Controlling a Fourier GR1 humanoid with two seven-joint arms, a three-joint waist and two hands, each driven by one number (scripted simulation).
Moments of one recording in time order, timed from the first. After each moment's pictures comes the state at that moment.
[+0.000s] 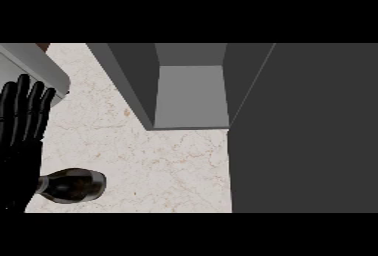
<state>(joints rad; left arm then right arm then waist) -0.02 0.13 0.01 -2.10 0.00 0.01 0.03 0.00 -0.09 -0.02 -2.10 0.02 0.02 0.01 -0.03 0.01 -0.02</state>
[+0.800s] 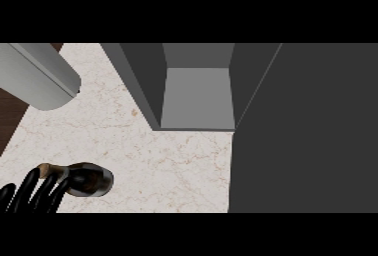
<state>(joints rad) 0.51 0.14 -0.12 -2.34 0.43 -0.32 -0.02 0.21 -0.13 0.08 -2.34 -0.18 0.18 0.18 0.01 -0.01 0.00</state>
